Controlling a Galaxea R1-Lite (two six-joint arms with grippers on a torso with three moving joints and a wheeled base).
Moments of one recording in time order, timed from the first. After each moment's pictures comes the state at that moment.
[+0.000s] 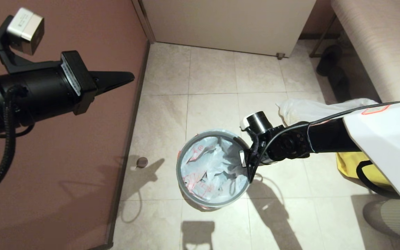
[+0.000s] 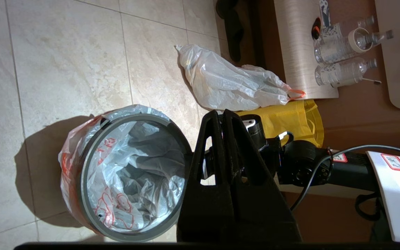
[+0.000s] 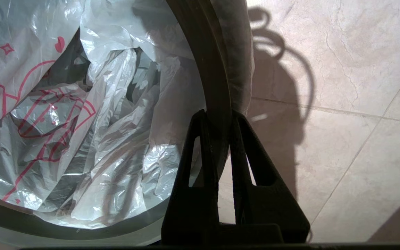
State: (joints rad) left arm -0.34 1.31 -1.04 -0.27 -0.30 -0.47; right arm 0.55 2.25 -1.70 0.28 -0.28 0.29
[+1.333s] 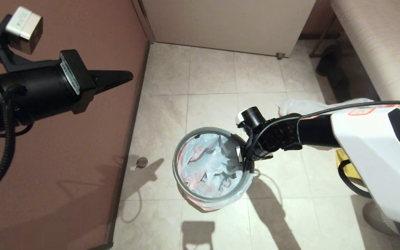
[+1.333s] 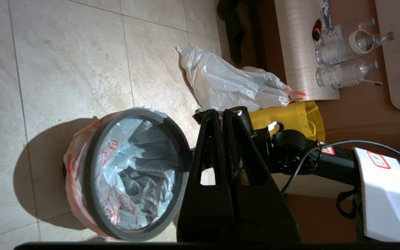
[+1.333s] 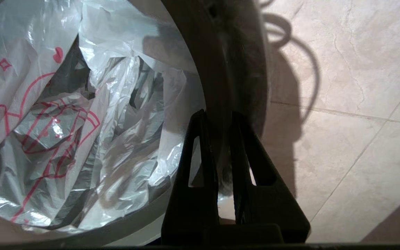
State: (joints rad) left arm -0.33 1.32 -1.04 -0.27 -0.30 -0.47; right arm 0.53 2.37 -1.97 0.48 -0.26 0.28
